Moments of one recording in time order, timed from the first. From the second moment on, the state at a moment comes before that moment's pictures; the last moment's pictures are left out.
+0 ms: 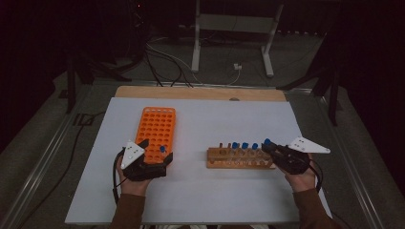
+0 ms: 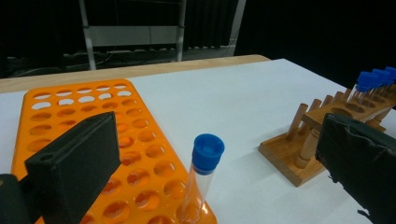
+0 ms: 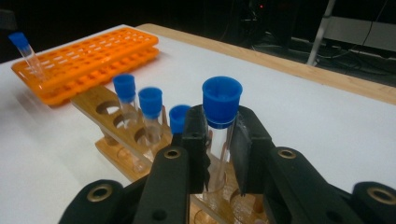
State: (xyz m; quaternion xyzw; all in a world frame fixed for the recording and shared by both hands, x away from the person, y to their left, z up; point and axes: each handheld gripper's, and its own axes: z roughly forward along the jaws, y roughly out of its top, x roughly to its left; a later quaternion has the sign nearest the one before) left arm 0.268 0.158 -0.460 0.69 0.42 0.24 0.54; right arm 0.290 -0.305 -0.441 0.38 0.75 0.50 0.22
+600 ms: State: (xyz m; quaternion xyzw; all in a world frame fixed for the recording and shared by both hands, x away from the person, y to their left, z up) left arm 0.265 0.148 -0.452 0.69 0.41 0.24 0.55; right arm 0.283 -0.310 -0.415 0.37 0.73 0.52 0.22
